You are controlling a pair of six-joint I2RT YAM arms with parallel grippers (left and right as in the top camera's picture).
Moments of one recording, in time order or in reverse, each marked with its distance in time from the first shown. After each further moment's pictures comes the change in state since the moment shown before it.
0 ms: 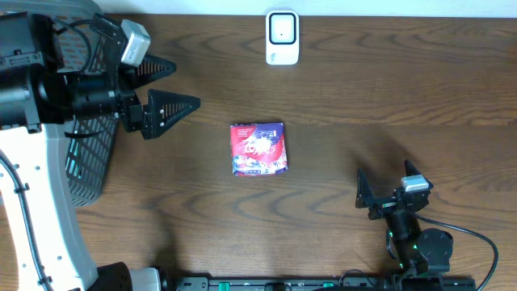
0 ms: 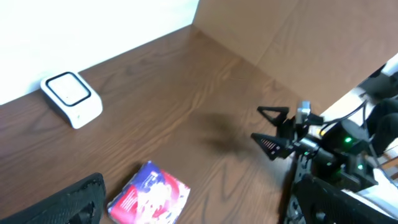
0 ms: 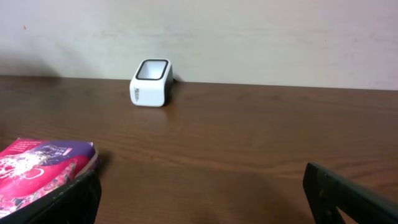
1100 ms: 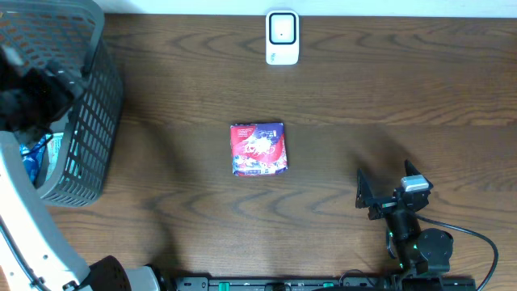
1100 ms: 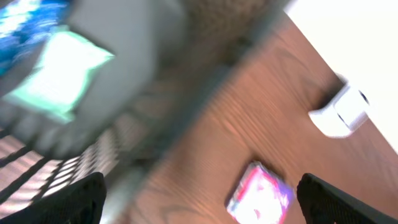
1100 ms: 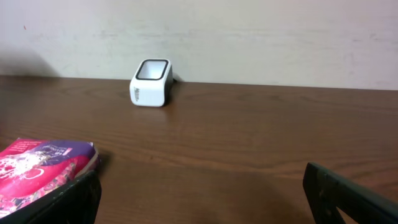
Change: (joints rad) left arm 0.274 0.000 0.000 0.086 -0.832 -1.018; right arm 0.000 0.000 0.000 0.000 0.000 0.000
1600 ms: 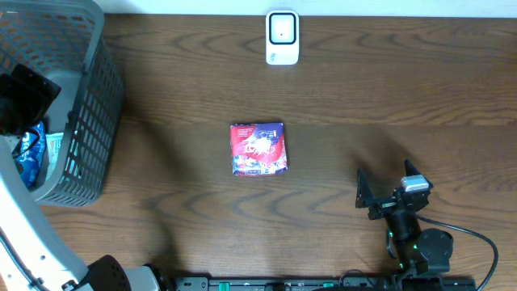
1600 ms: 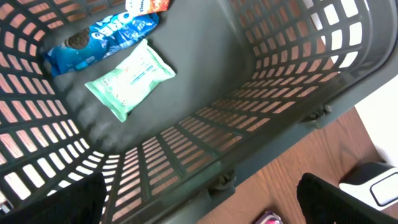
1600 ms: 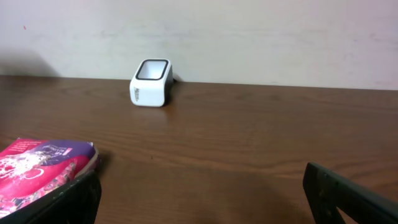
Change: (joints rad) left arm 0.062 0.000 0.005 0.012 -0.254 -0.238; right arm 0.000 0.000 0.000 0.000 0.000 0.000
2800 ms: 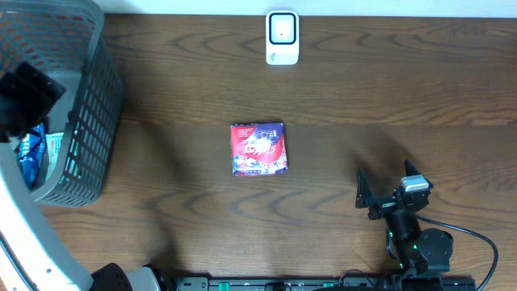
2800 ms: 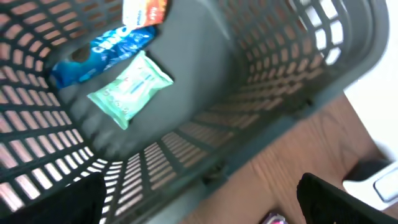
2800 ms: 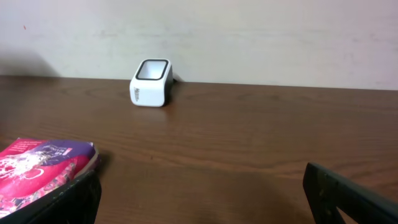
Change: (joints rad) left arm -0.022 -0.040 0.000 0.014 -0.034 0.021; right arm 0.000 0.000 0.000 0.000 0.000 0.000
